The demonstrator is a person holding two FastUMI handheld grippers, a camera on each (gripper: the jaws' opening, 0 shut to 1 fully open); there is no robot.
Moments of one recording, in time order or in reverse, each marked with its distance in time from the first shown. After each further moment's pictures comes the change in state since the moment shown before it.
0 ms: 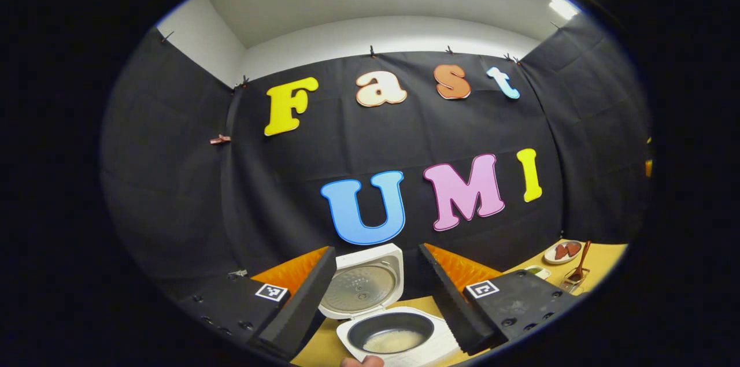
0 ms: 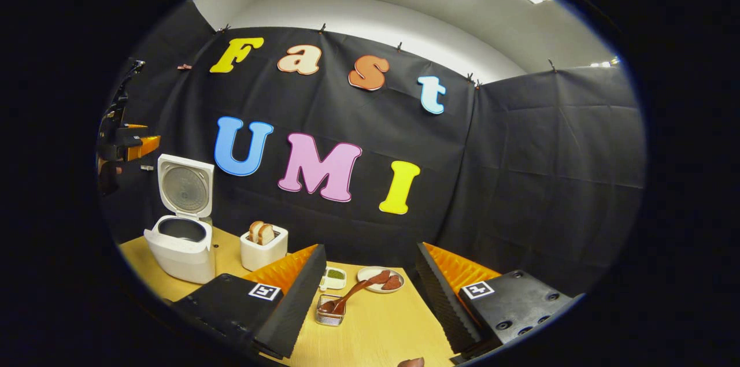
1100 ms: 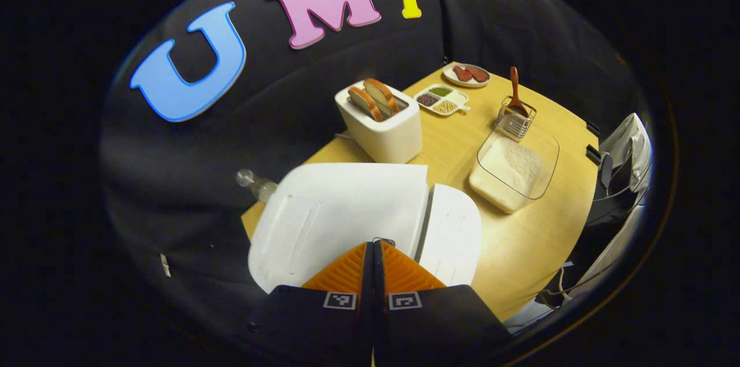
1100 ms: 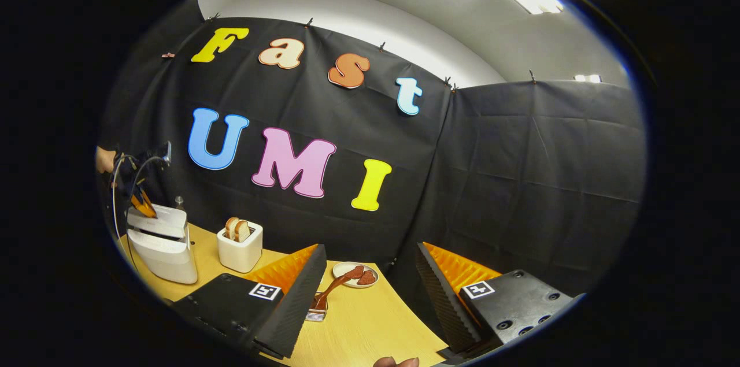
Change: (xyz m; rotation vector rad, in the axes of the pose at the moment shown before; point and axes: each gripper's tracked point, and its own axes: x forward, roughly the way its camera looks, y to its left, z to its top) left arm 0.081 -0.042 -0.236 0.419 0.801 -0.699; right arm -0.031 -0.008 0.027 -0.059 0.008 -0.210
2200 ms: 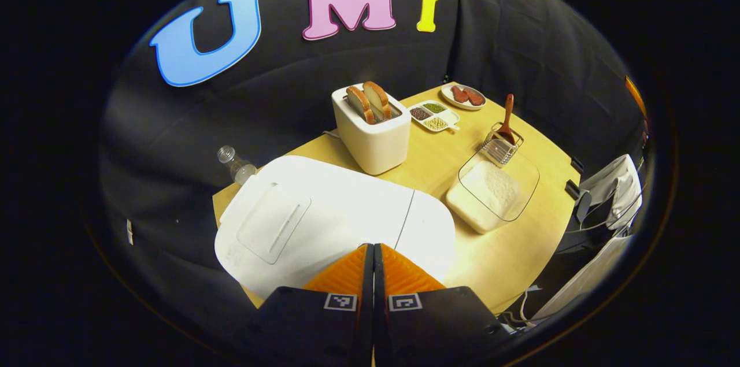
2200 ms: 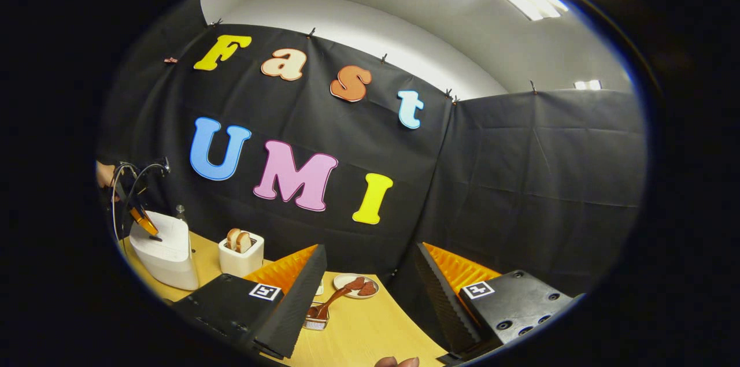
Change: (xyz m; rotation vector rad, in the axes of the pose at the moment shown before) left arm 0.023 -0.053 -0.031 -0.200 0.066 -0.210; right arm 0.002 0.002 0.019 -0.008 -0.057 0.004
